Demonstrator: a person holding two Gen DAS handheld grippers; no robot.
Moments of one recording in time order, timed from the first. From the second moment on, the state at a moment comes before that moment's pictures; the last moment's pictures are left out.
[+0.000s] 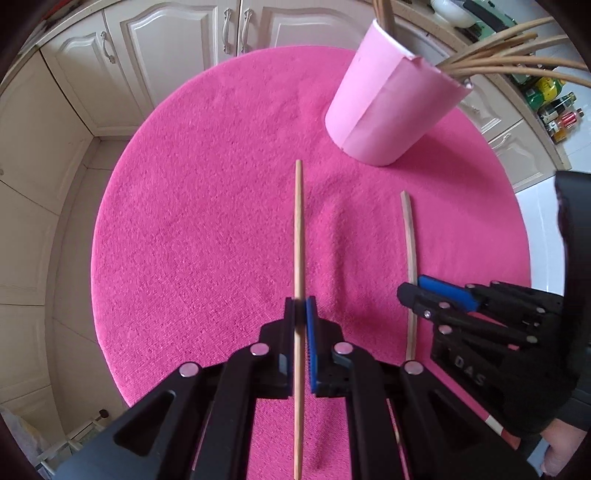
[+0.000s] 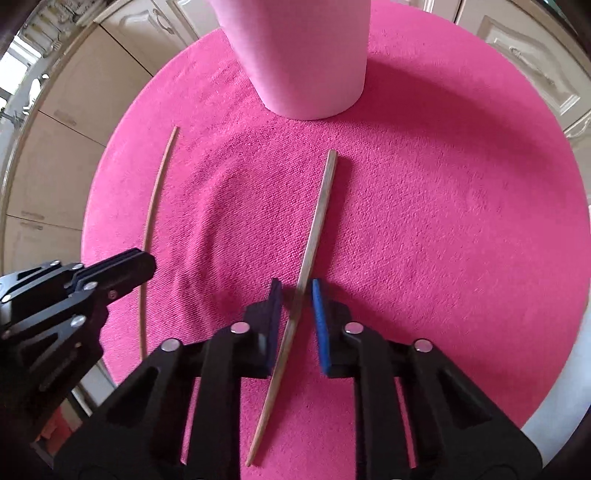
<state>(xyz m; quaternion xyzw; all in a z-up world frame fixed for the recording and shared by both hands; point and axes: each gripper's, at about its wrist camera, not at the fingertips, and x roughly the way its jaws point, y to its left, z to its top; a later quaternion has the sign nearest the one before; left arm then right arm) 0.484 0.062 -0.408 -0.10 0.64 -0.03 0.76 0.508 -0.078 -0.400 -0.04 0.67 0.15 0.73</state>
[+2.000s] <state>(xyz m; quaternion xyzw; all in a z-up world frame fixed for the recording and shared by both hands) 0.590 0.043 -0.265 -0.16 0.19 -0.09 0.96 0.573 -0.105 -0.207 0.05 0.22 0.17 0.96</state>
